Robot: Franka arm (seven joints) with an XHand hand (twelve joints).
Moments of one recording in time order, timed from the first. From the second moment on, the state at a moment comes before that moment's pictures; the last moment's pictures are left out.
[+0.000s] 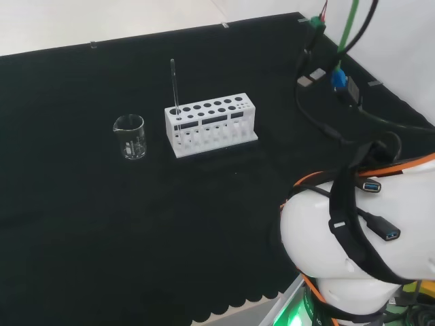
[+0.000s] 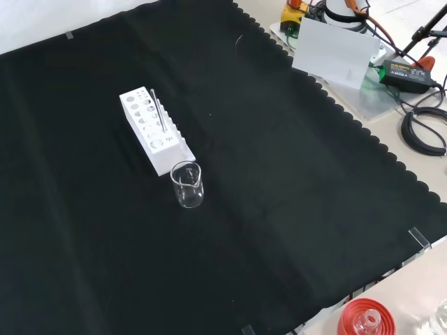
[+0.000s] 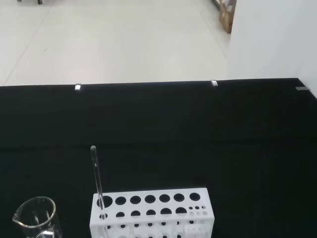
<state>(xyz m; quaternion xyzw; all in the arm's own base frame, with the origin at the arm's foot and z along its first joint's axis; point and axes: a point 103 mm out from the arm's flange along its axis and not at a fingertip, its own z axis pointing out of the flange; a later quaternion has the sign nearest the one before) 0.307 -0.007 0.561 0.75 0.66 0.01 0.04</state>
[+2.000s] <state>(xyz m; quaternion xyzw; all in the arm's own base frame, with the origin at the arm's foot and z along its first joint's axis) 0.467 0.048 0.454 0.64 0.77 -0.08 -0.04</state>
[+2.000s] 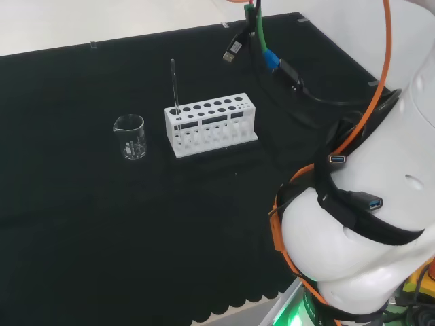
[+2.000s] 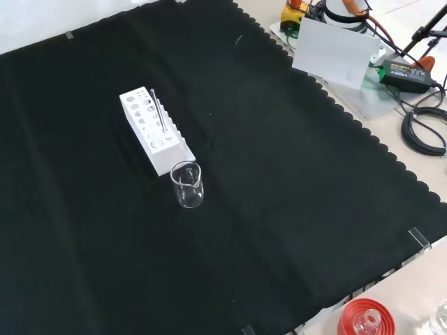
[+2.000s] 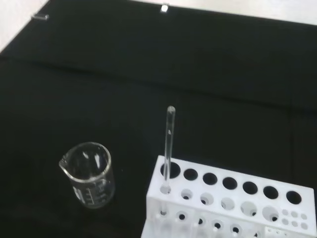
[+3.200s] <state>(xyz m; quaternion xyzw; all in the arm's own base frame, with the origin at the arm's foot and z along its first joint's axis) 0.501 0.054 0.377 0.61 0.78 -0.07 -0.08</state>
